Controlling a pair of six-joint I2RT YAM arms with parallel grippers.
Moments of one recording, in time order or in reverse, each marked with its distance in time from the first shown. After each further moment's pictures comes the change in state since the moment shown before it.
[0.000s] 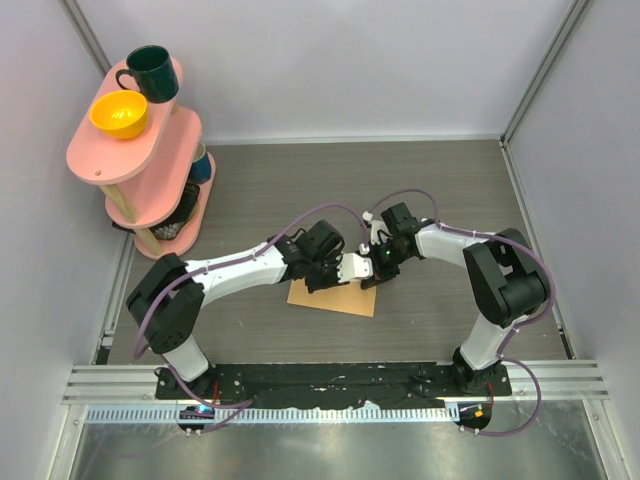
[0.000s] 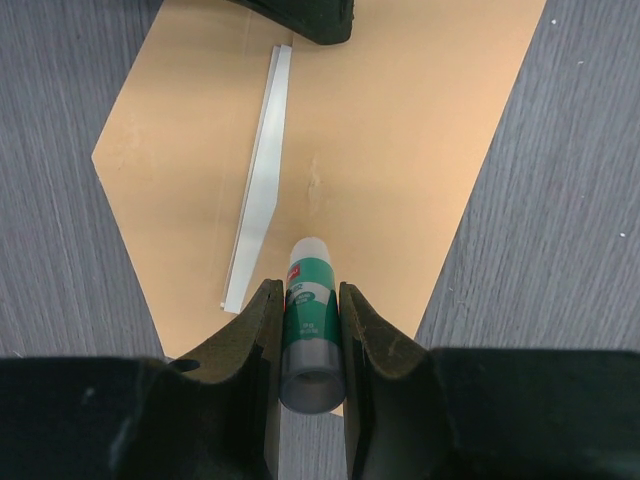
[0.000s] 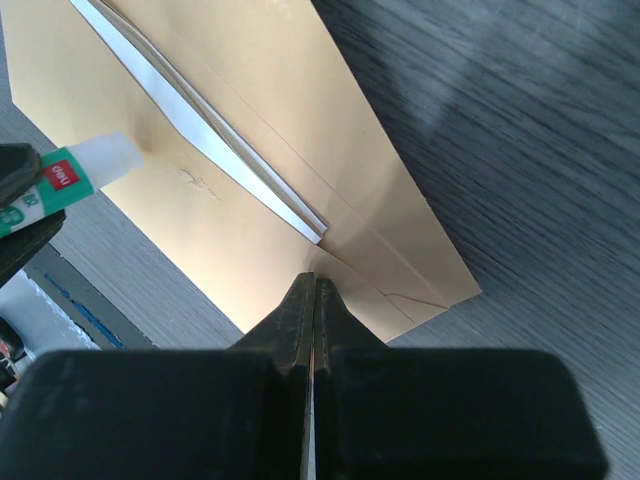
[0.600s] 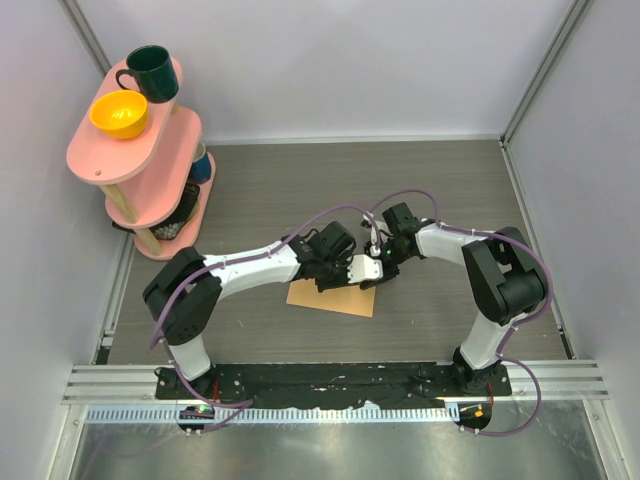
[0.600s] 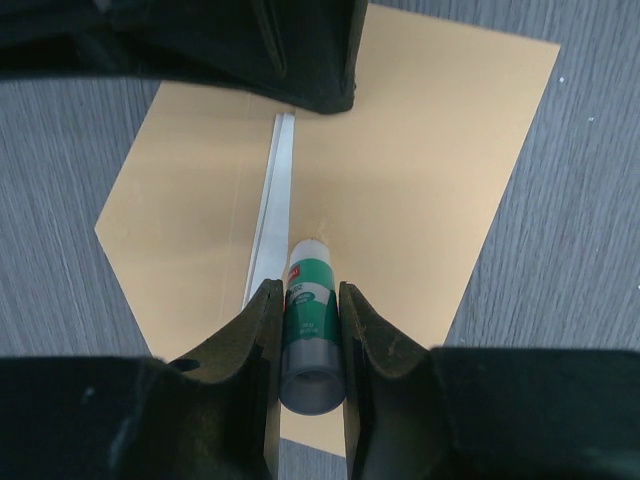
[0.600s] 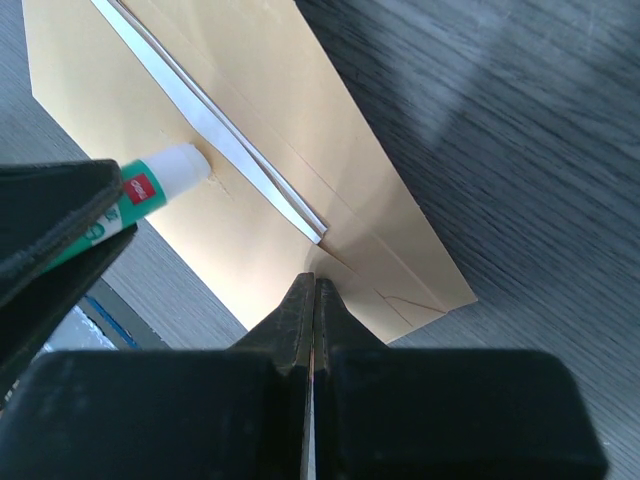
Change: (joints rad) left arm -0.026 0.094 0.054 0.026 -0.013 0.014; right arm -0.012 0.017 0.000 0.010 -0.041 -0.002
